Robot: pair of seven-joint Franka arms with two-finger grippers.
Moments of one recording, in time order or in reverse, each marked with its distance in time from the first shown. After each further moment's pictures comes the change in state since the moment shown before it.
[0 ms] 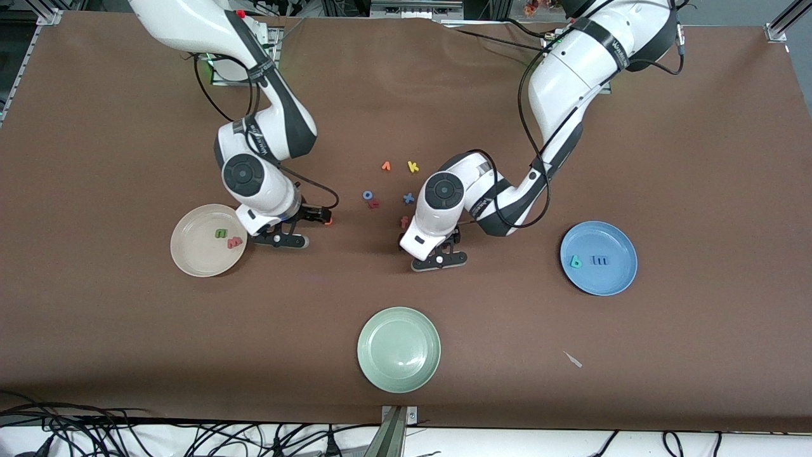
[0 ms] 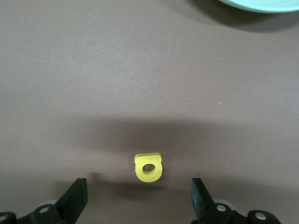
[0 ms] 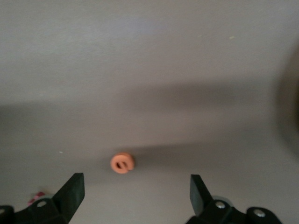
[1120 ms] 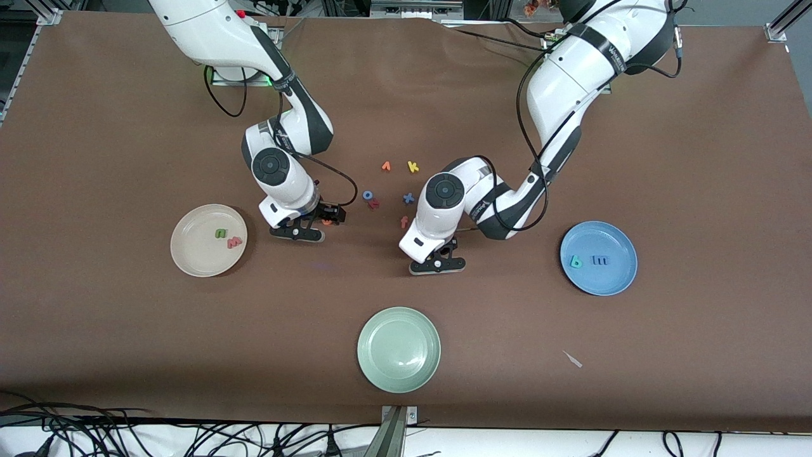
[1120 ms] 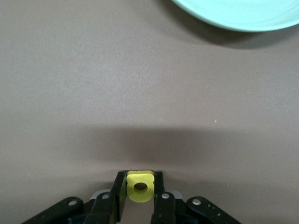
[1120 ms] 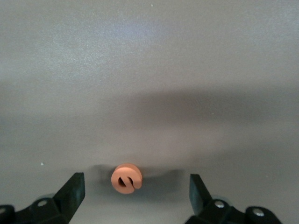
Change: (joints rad) left arm 0.002 0.017 0.012 0.015 0.047 0.044 0.047; right arm 0.037 0.066 -0.003 -0.095 0.000 0.219 0.034
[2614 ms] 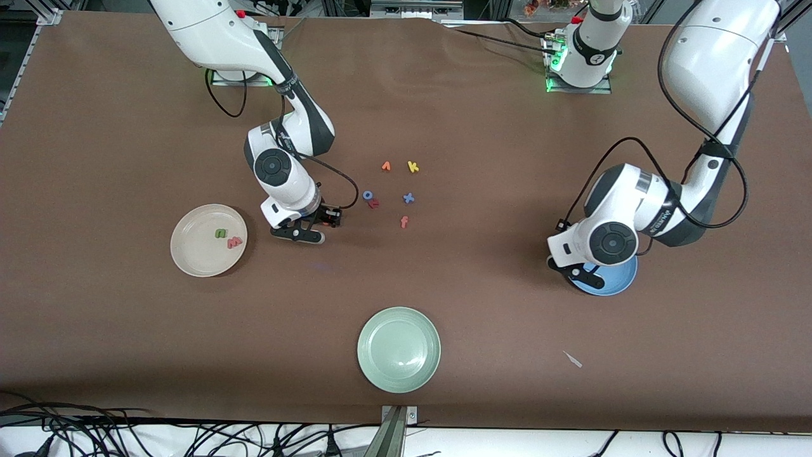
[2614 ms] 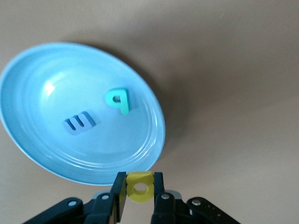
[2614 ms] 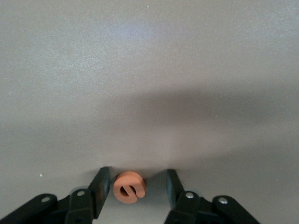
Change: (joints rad) left arm 0.538 -0.319 -0.080 -0.306 -0.008 -0.554 0.954; right arm 0.003 0.015 0.000 0.001 0.000 0.032 0.049
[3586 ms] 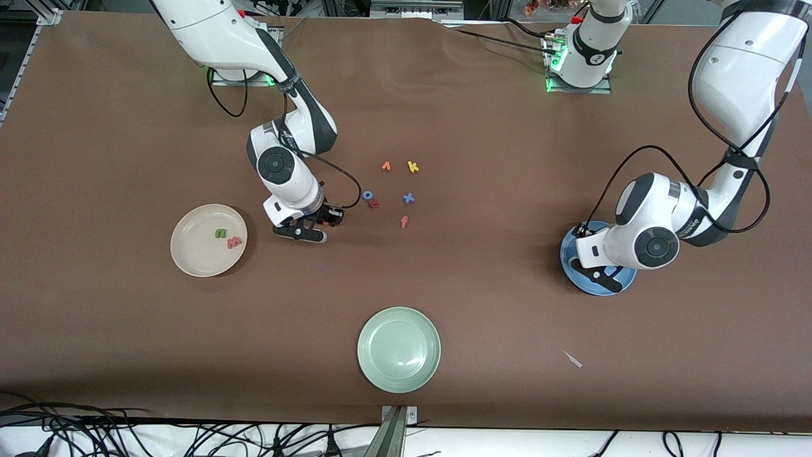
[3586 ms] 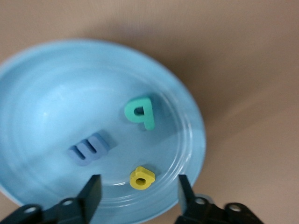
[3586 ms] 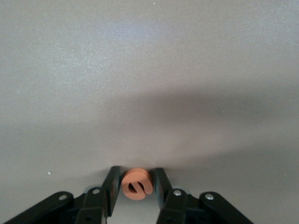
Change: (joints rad) left arm 0.153 0.014 -0.051 -0.081 0.000 0.187 0.175; right arm 0.011 -0.001 0.000 0.002 0.000 0.003 0.022
